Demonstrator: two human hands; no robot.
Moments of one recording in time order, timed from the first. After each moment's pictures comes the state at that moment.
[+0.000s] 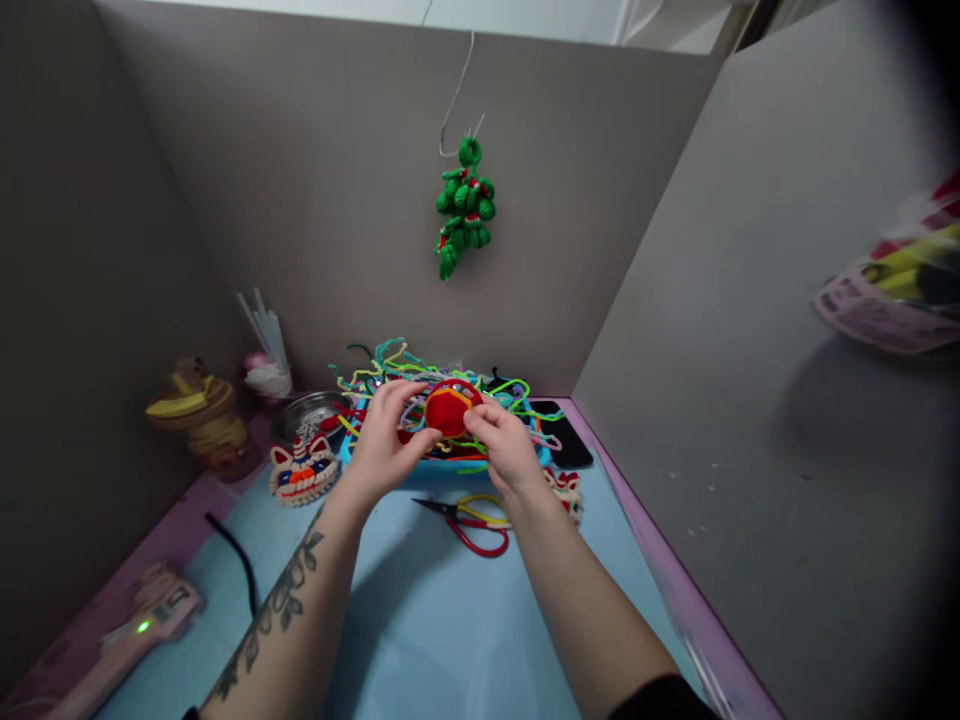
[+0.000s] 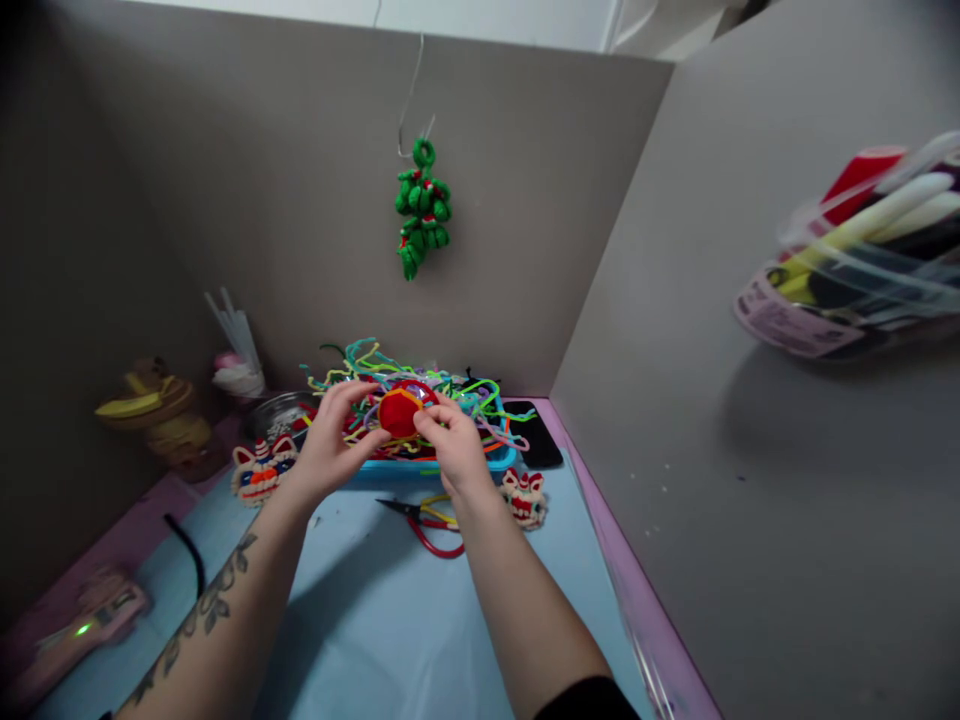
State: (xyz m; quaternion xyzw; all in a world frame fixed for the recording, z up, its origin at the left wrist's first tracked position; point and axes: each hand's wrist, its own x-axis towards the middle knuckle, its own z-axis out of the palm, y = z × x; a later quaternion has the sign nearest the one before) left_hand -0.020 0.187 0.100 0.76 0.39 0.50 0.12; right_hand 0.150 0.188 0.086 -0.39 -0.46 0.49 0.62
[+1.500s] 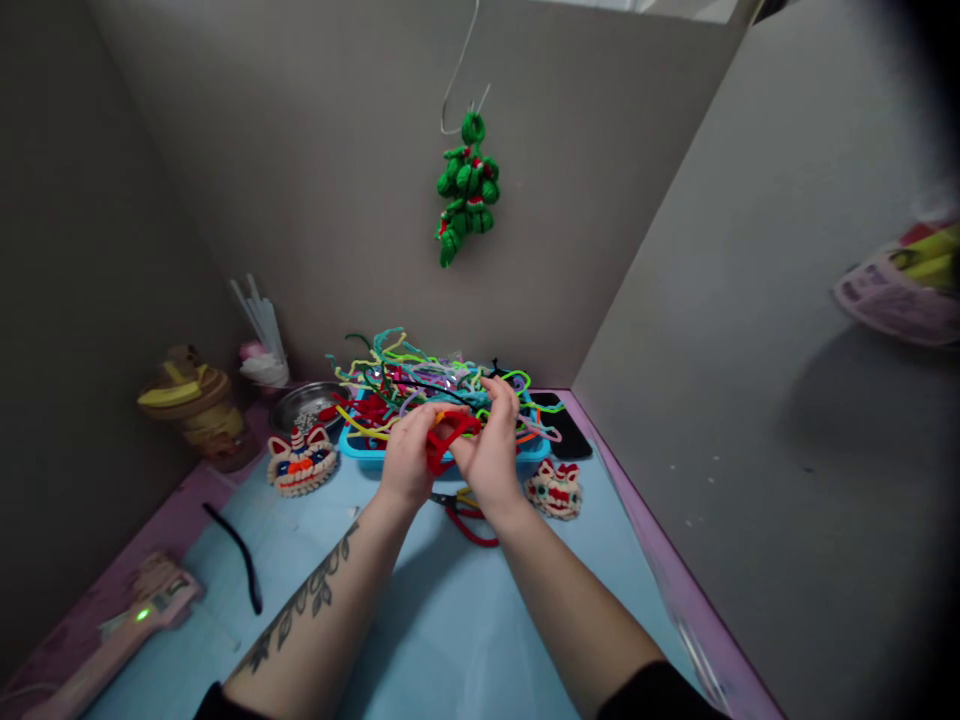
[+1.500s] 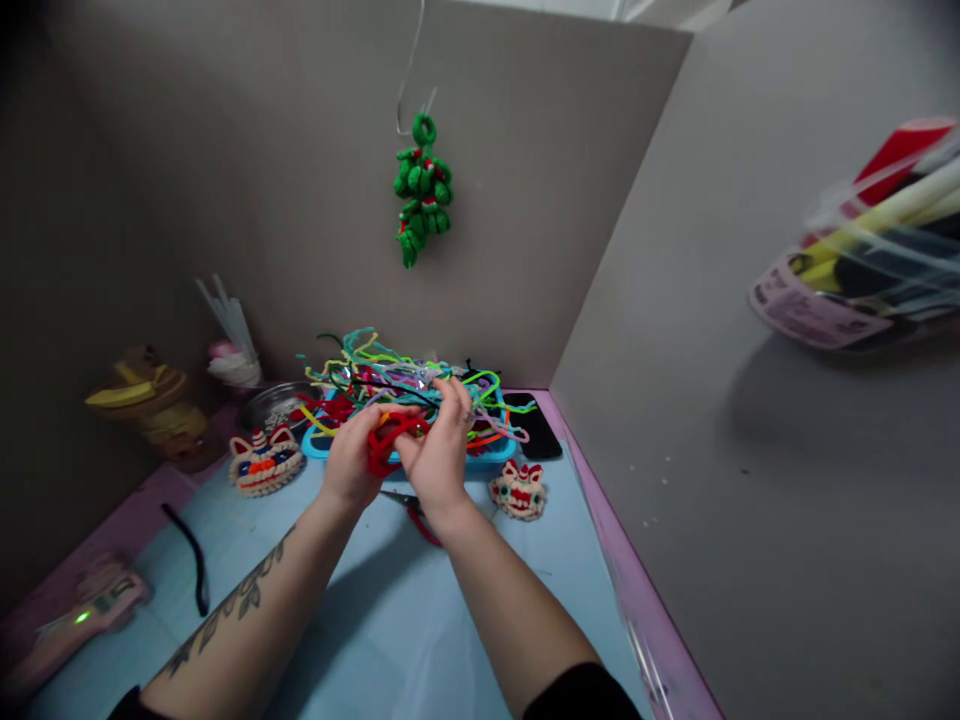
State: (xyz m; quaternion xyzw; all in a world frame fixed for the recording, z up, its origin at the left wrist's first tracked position) left_hand 0.030 0.171 0.084 0.47 0.31 0.63 0.54; right_hand 0.132 0.173 0.071 -0.51 -0.60 0.13 0.60
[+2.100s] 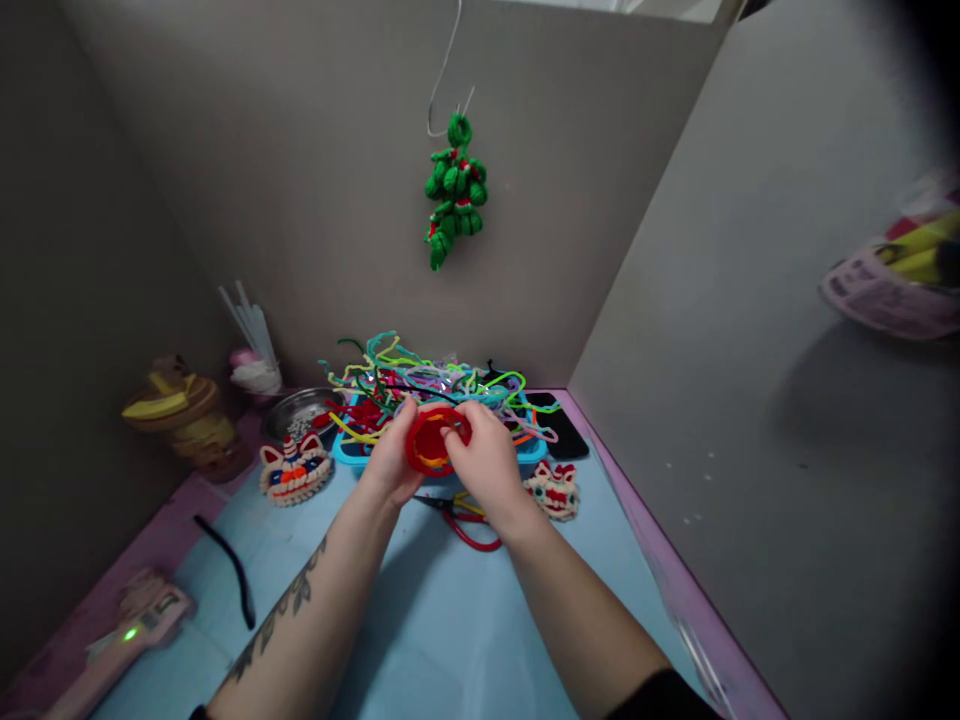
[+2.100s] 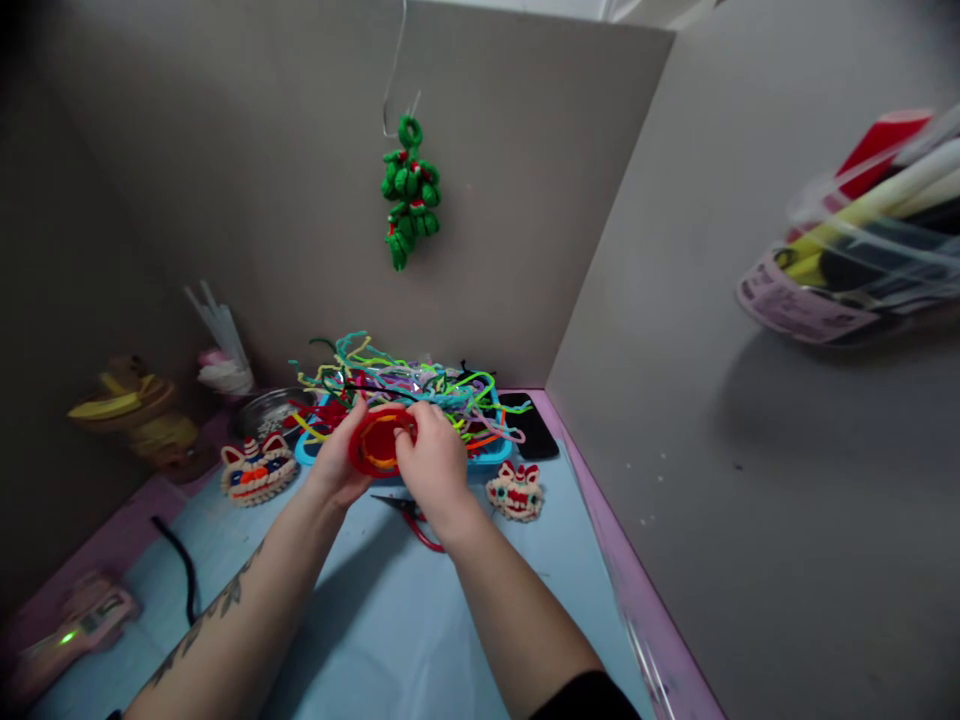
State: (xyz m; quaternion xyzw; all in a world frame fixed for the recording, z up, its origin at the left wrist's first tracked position) left_hand 0.017 0.187 0.086 0.32 0.34 0.51 0.72; right_hand 0.138 0.170 0.084 -0.56 -0.65 0.15 0.48
